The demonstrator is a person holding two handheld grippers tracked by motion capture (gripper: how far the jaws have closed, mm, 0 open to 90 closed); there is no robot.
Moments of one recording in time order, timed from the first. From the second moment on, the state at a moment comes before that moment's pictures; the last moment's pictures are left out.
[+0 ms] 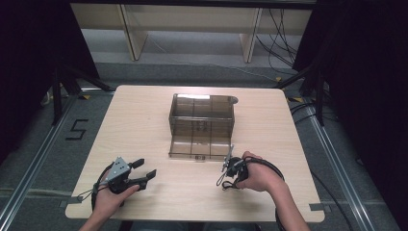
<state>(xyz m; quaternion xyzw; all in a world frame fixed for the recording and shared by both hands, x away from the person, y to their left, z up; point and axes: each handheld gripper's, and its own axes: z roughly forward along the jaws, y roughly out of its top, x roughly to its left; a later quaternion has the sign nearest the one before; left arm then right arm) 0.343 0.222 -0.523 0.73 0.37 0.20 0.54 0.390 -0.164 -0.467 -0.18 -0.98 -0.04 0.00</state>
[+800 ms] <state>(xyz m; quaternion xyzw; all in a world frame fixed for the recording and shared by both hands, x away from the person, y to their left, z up) 0.342 0.222 -0.523 0.73 0.38 0.20 0.54 0.396 -0.165 -0.448 -0.19 -0.98 -0.06 -0.02</state>
